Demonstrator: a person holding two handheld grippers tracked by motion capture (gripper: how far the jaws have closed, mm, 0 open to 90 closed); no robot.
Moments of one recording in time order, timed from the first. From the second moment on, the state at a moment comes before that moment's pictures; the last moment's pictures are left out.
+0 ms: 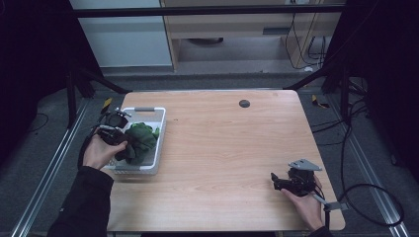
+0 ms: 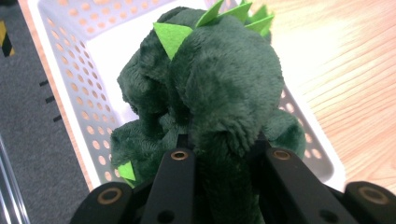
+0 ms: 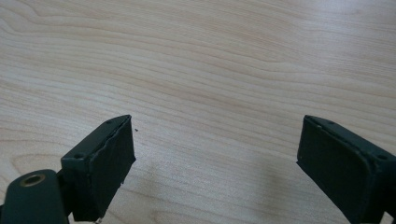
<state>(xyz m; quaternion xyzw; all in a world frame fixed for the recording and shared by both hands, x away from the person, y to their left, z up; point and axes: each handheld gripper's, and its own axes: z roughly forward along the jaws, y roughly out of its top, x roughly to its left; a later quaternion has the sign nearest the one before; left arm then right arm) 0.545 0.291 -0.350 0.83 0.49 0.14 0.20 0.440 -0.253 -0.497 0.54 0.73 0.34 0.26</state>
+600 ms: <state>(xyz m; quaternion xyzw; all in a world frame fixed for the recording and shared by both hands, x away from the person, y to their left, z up) 0.521 0.280 -0.288 0.84 0.45 0.17 0.25 0.439 -0.252 -0.496 0.54 0.73 0.34 0.26</state>
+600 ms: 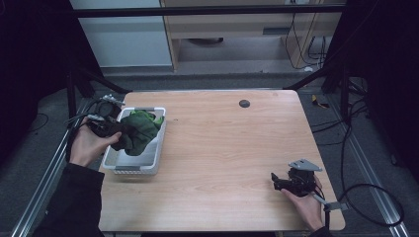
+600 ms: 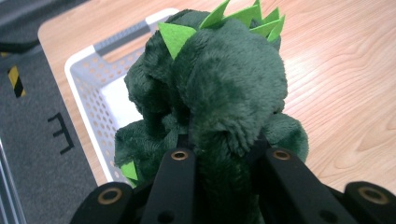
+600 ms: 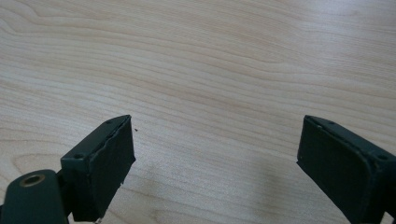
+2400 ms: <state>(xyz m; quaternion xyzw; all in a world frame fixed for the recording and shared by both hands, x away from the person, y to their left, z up) 0.503 0.138 -0.281 0.91 0.28 0.13 0.27 0.437 -0.254 -0.491 0.53 0.72 0.35 0.27</state>
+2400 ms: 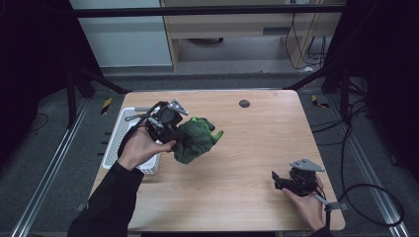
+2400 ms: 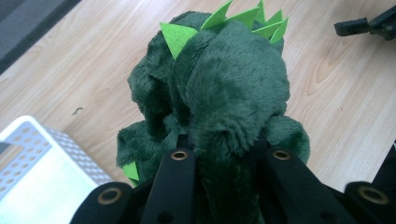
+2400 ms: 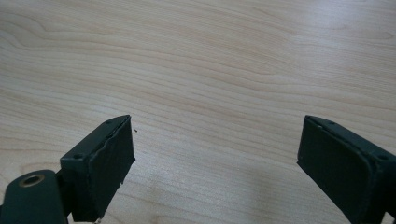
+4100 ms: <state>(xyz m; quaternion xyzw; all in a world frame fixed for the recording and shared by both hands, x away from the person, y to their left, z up) 0.518 0.065 -0.379 0.96 0.19 0.04 0.21 0.436 -0.256 -0.490 0.53 0.72 0.35 0.27</state>
